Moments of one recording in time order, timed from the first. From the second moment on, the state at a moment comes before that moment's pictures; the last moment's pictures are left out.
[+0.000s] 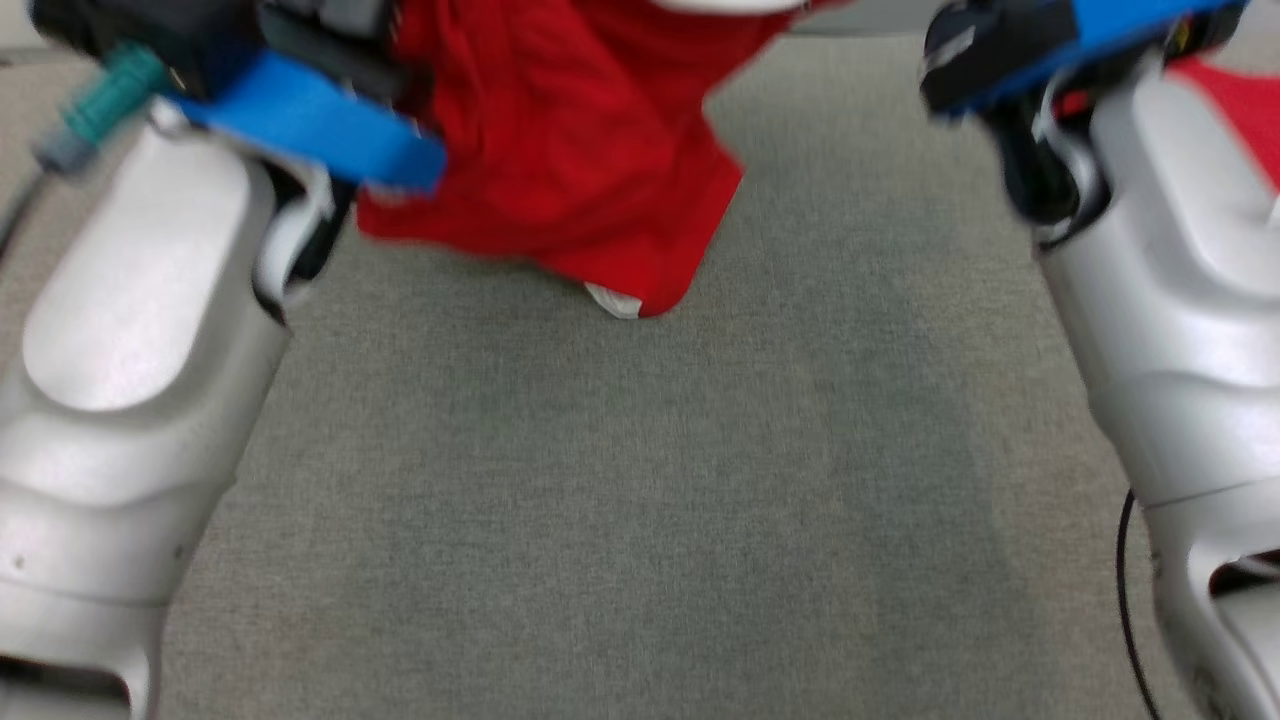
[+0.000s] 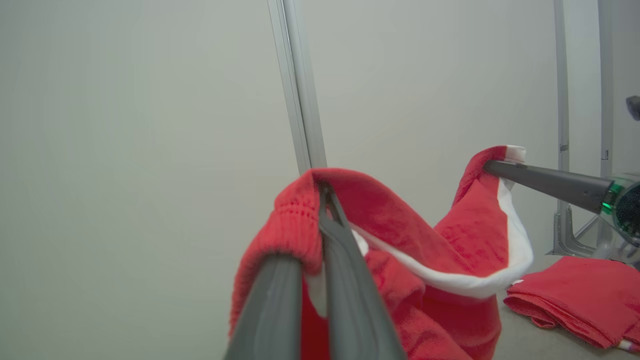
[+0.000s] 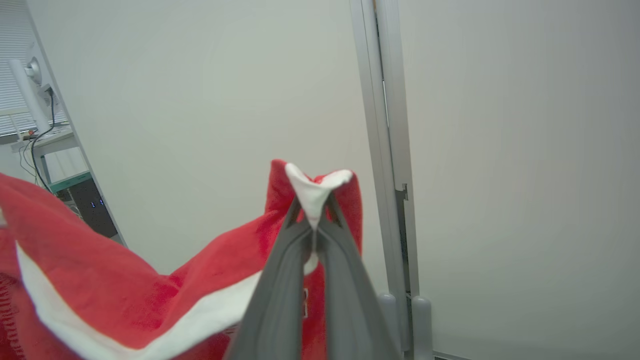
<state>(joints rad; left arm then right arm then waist) -0.98 0.32 -0.54 0.40 -0.45 -0.13 -0.26 -1.10 -0.12 0.27 0.70 0.50 0.13 -0.22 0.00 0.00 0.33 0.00</state>
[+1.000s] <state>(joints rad) -0.93 0.35 -0.63 0.38 -0.60 -0.13 -0.26 -1.14 -0.15 0.39 0.99 0.63 0.13 -0.26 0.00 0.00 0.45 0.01</state>
